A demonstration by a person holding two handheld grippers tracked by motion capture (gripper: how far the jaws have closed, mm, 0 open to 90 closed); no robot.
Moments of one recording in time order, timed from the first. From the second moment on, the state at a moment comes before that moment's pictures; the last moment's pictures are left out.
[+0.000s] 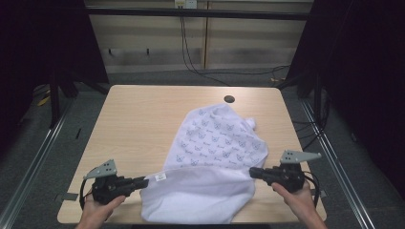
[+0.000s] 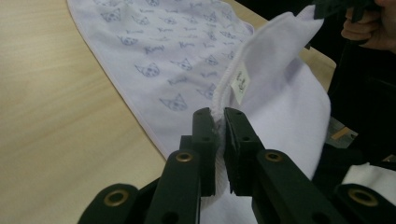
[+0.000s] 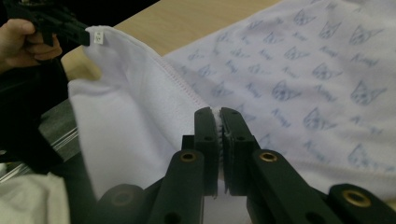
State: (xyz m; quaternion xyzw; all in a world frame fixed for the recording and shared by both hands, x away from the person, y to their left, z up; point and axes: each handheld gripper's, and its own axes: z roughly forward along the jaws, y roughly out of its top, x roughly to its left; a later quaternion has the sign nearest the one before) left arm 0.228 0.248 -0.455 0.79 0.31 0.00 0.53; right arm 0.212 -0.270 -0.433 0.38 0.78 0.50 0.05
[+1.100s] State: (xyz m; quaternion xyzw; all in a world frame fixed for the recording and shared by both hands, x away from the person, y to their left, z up) left arm 0.246 0.220 -0.457 0.83 0.27 -0.03 0.49; right arm 0.195 -0.241 -0.463 0.35 0.82 0.46 0.04
